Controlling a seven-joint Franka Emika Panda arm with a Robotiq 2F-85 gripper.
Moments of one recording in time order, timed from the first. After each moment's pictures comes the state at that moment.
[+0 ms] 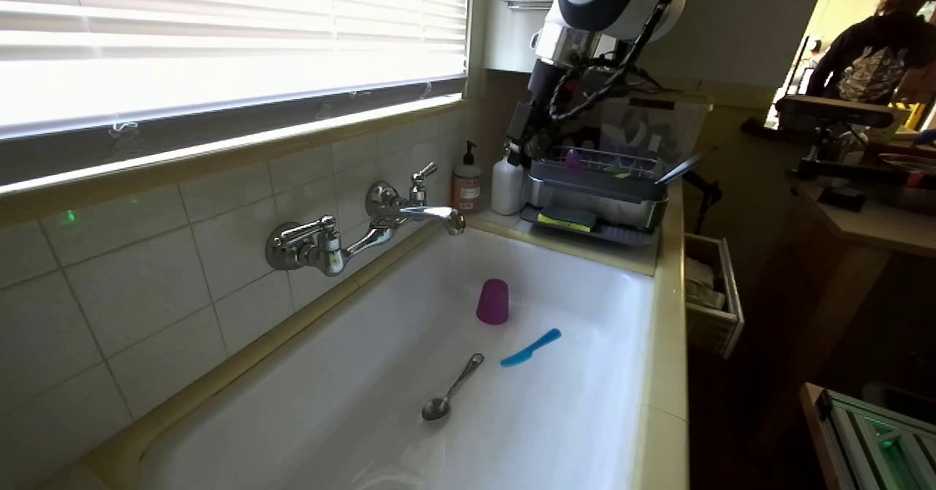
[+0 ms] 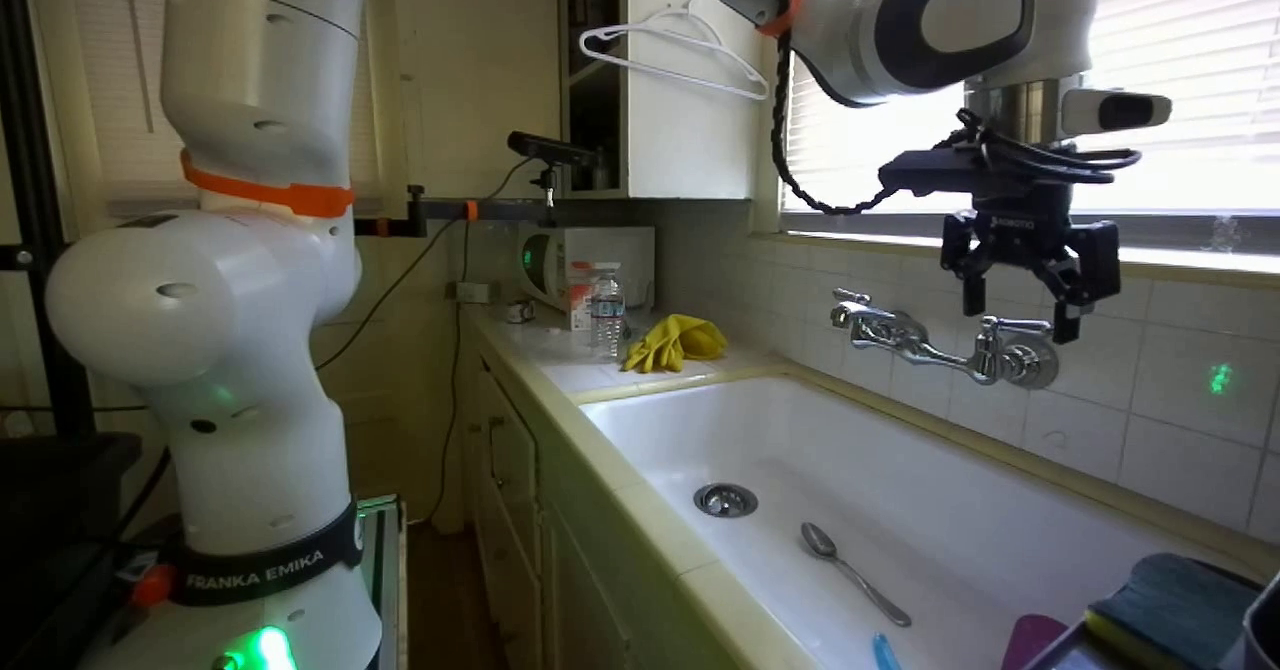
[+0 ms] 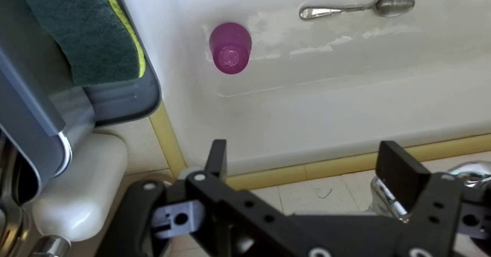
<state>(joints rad) -0.25 0.17 -0.10 -1.84 0.12 2.22 -0.27</state>
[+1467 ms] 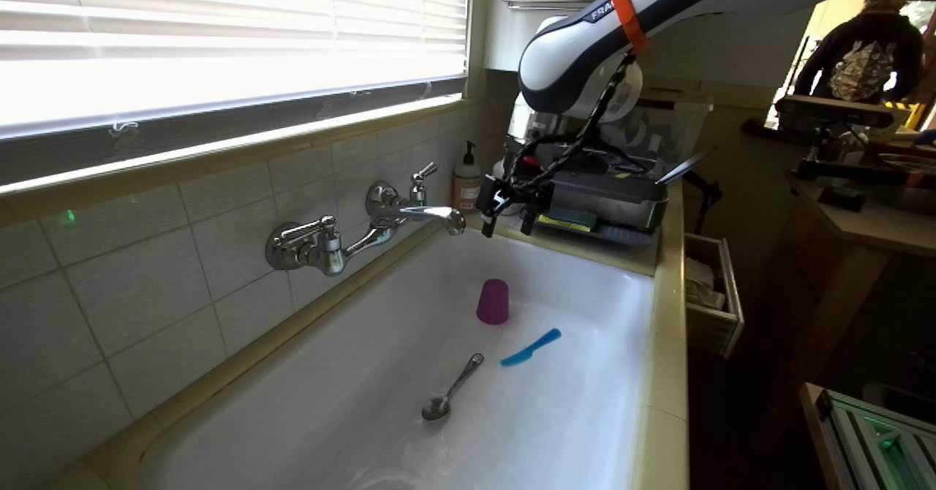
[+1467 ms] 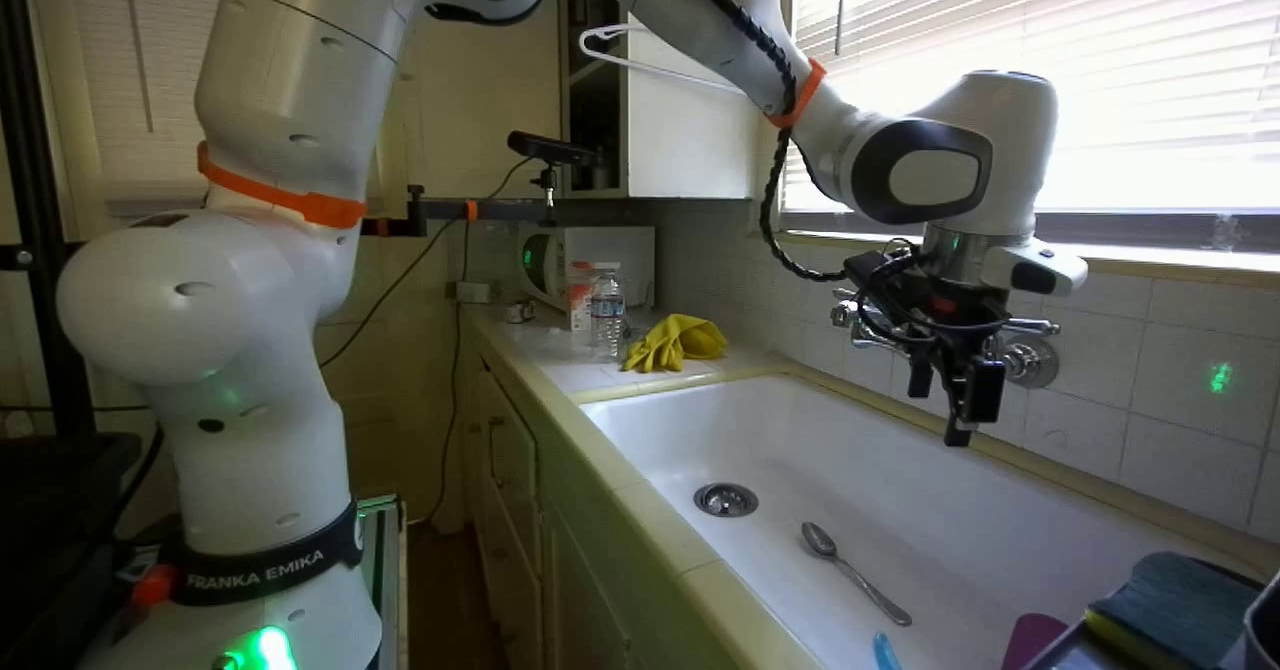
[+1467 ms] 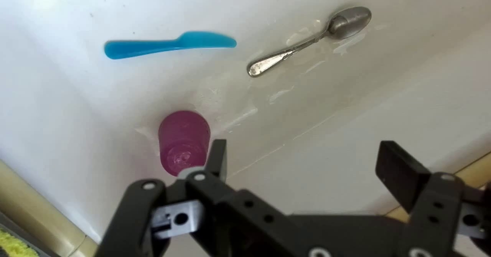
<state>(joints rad) -0.18 0.31 -0.09 -1.91 0.27 2.28 0.03</state>
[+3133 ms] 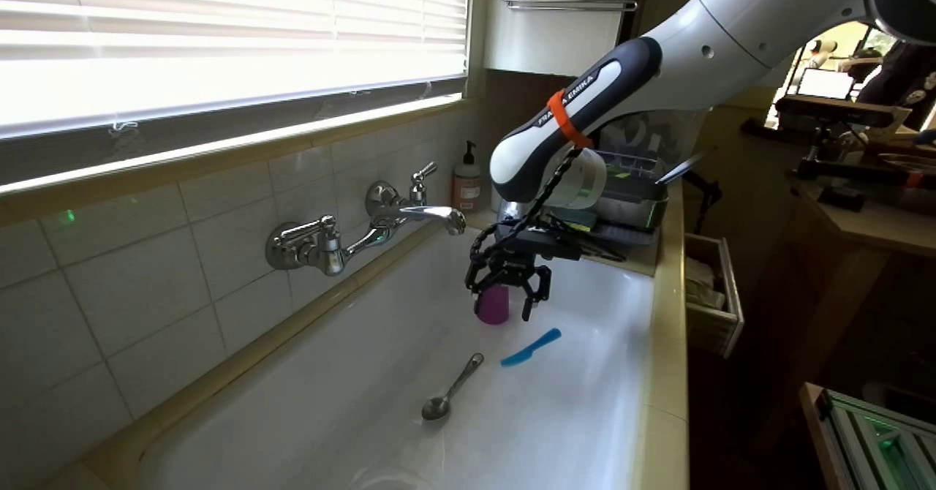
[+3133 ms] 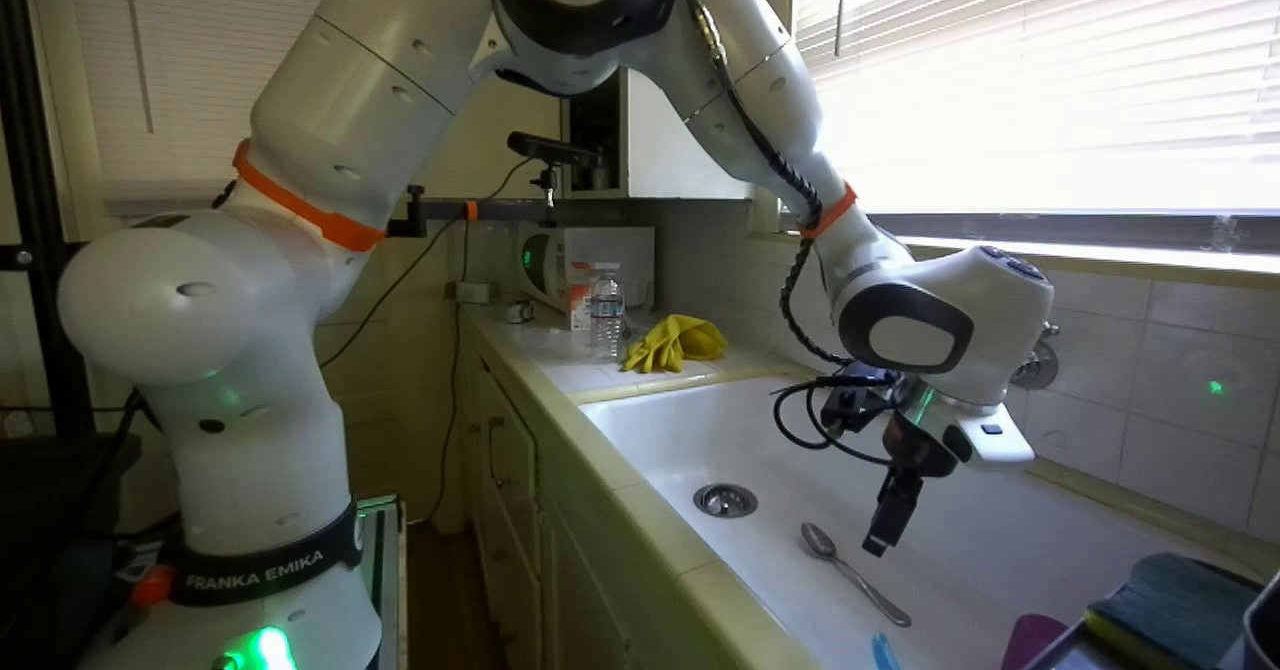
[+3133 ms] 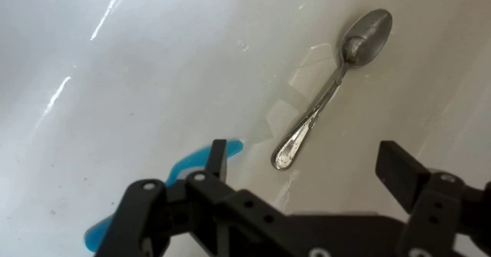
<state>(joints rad) -0.18 0.58 -0.08 -1.88 0.47 2.32 0.37</state>
